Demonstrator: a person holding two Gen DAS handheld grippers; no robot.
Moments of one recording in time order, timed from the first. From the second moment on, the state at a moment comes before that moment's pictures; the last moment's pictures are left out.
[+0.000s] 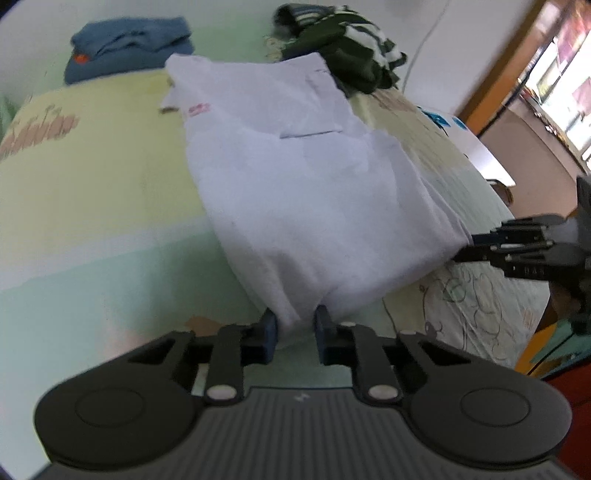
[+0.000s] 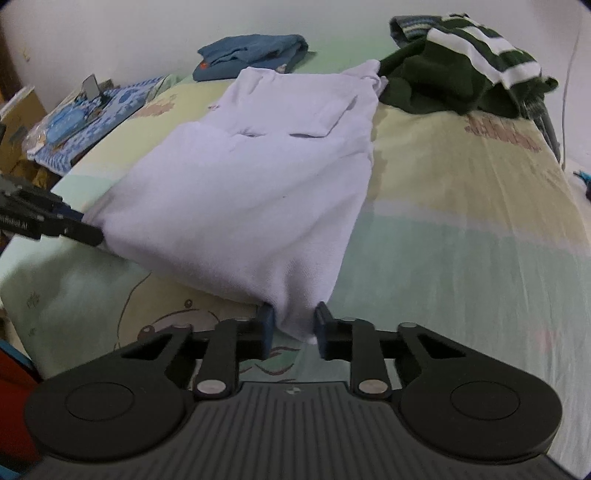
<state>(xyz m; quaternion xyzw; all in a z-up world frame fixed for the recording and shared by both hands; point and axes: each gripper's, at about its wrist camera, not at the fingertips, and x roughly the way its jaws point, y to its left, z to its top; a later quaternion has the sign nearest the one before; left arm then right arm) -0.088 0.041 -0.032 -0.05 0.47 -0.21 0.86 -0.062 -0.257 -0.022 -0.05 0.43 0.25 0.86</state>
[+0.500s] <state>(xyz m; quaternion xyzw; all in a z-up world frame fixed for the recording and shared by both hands) -0.122 0.042 -0.020 -0.04 0.47 -0.28 0.83 -0.083 -0.254 -0.007 -0.13 0.42 0.26 0.86</state>
